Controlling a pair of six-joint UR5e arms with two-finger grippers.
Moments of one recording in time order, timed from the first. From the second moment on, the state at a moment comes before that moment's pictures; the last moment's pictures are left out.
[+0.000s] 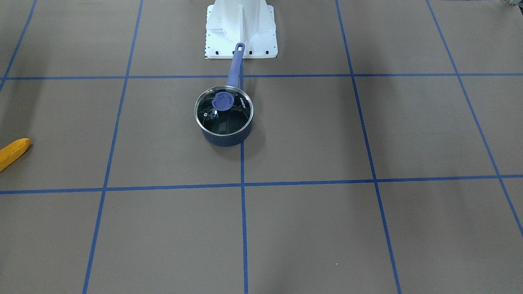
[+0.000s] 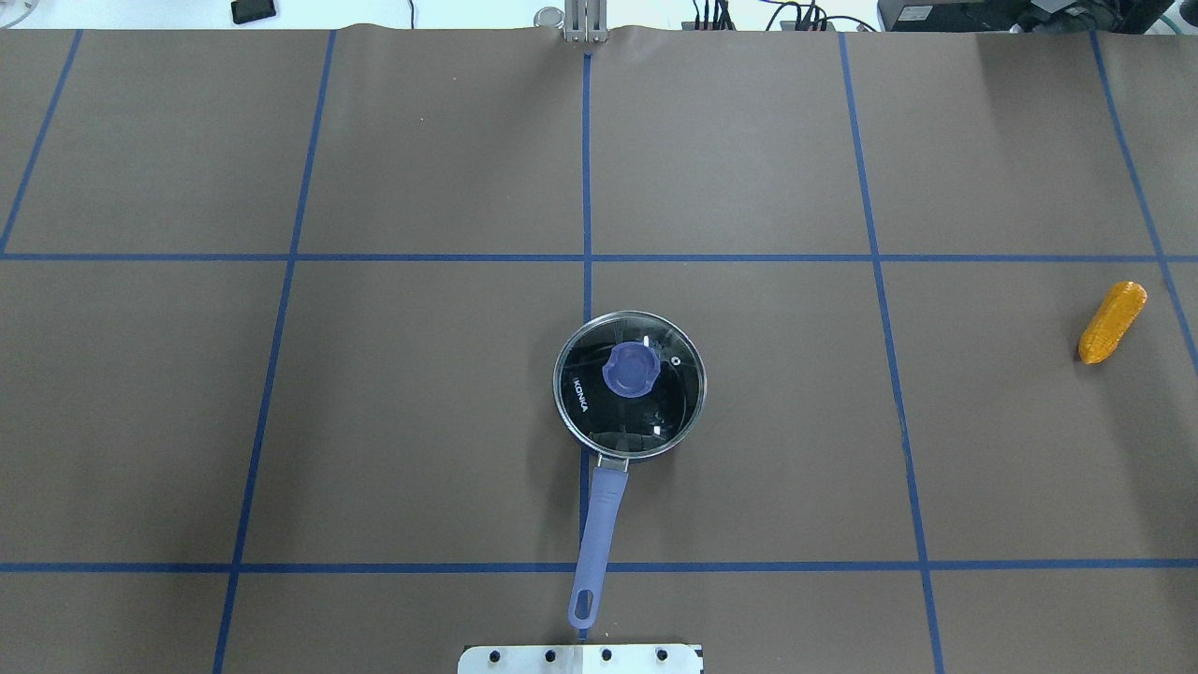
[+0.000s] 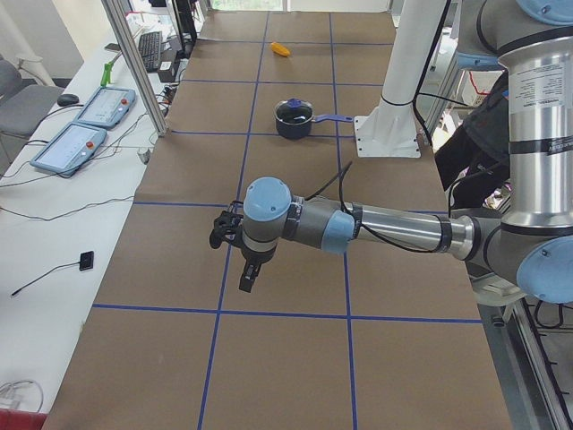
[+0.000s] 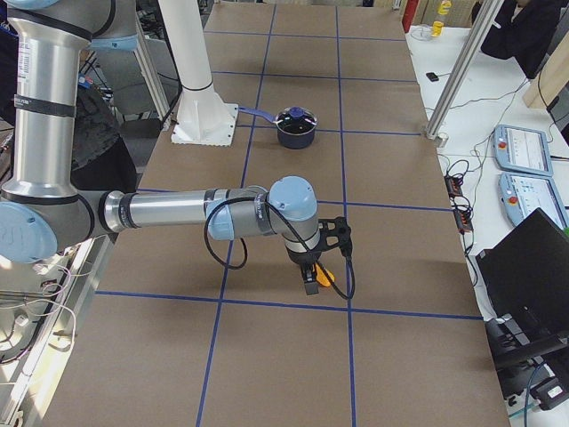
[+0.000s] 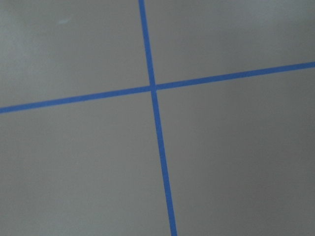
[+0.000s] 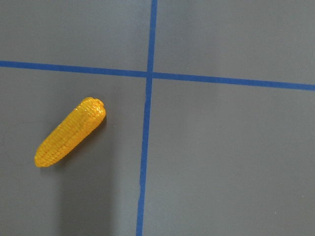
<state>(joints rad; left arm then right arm) -1.56 -1.45 -1.83 -1.78 -2.37 0.04 1.62 -1.73 1.83 -1.43 2.35 -0.06</state>
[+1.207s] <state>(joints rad) -1.09 -1.73 -1.86 -1.94 -2.24 -0.57 1.50 -1.70 1.82 -1.25 2.32 0.32</state>
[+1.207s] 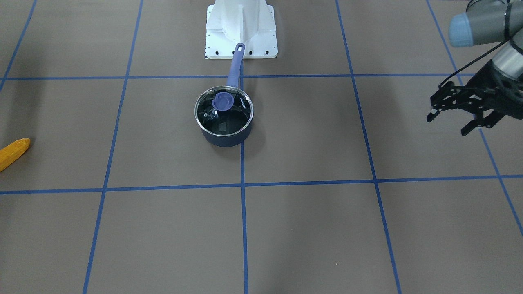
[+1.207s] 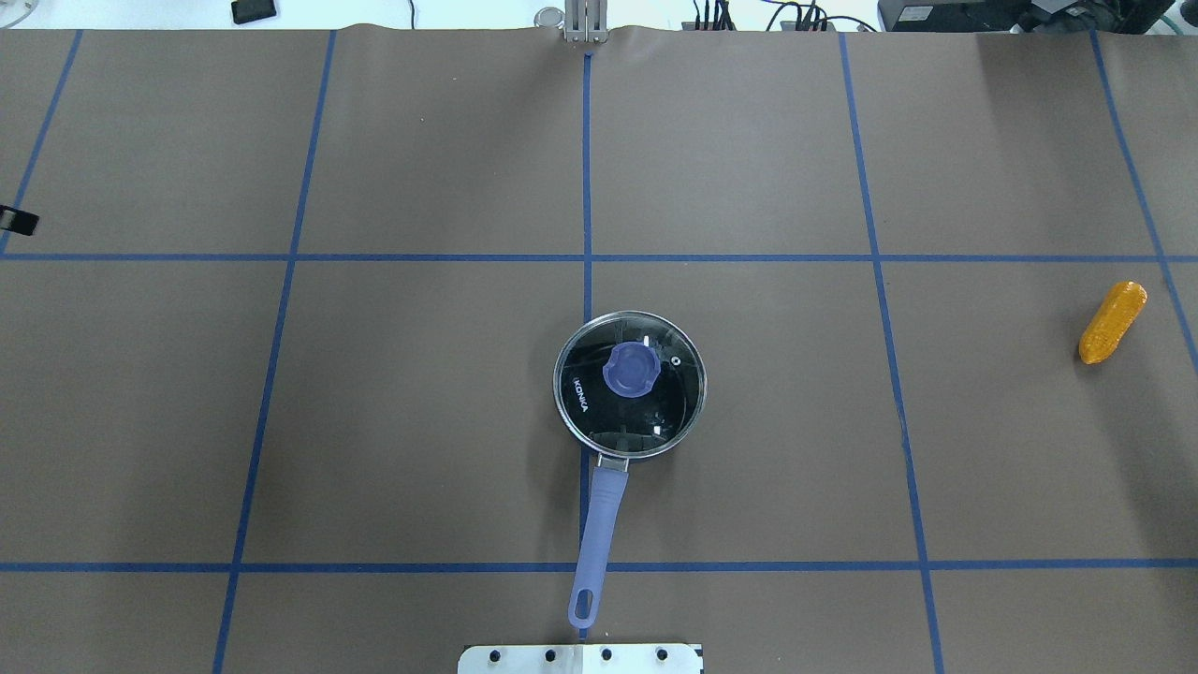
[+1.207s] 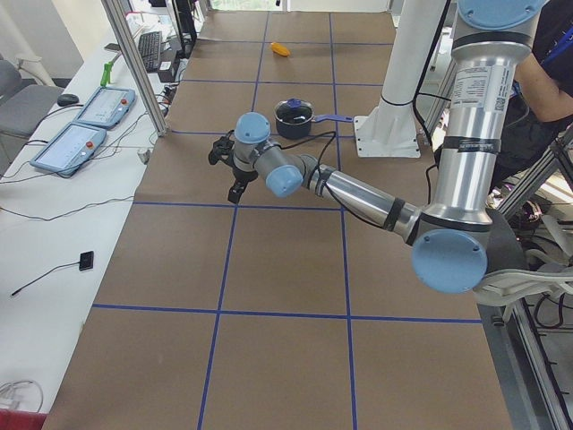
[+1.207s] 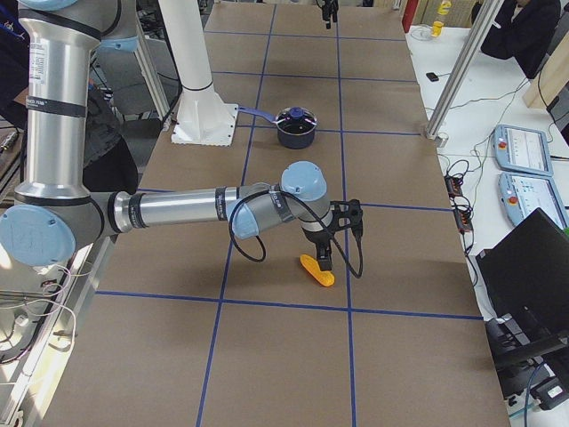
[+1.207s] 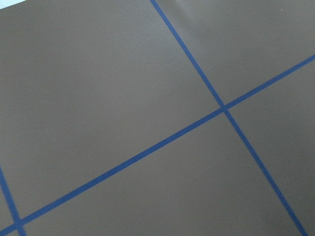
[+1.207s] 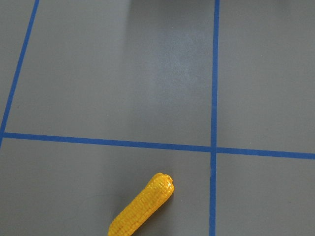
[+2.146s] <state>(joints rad) -0.49 -2.34 -1.82 -1.47 -1.86 -1.27 1.49 -1.70 1.81 -1.24 2.31 0.33</state>
